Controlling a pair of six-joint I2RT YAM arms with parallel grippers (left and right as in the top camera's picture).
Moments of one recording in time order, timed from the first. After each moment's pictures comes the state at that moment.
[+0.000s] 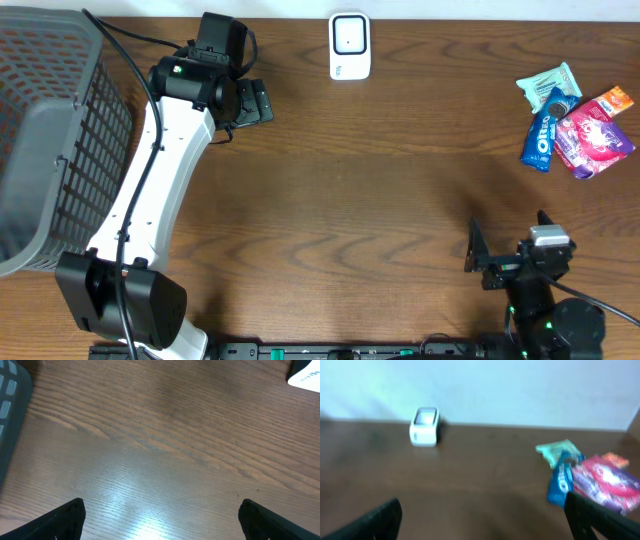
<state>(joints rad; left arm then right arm) -0.23 1.74 1.70 -1.14 -0.14 -0.46 0.00 0.05 0.39 -0.50 -0.08 -0.02</state>
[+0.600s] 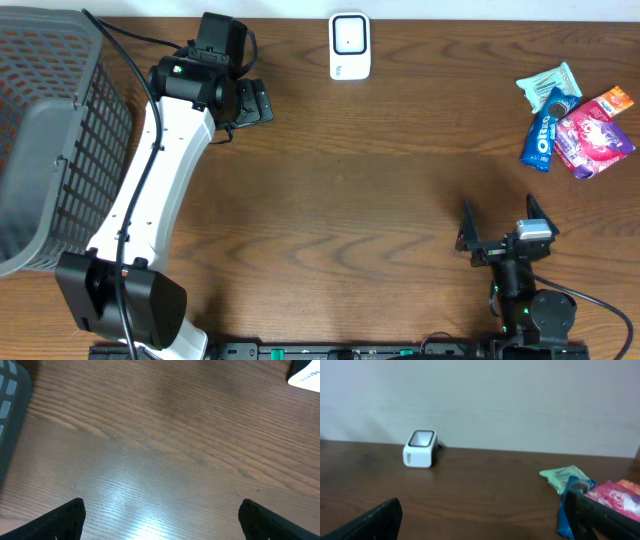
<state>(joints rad) -0.23 1.74 1.70 -1.14 -0.14 -0.46 -0.07 0.01 0.05 -0.02 -0.16 -0.02</state>
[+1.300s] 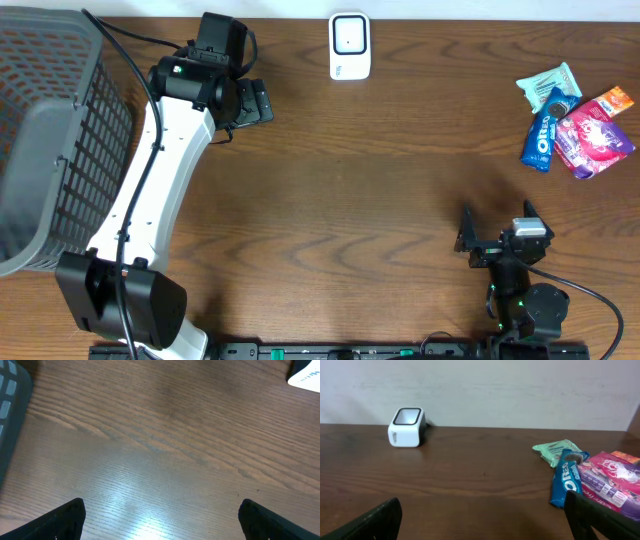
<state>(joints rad) -0.23 1.74 1.70 -1.14 -0.14 -0.46 -0.09 0.01 0.01 -0.06 -0.13 -0.03</state>
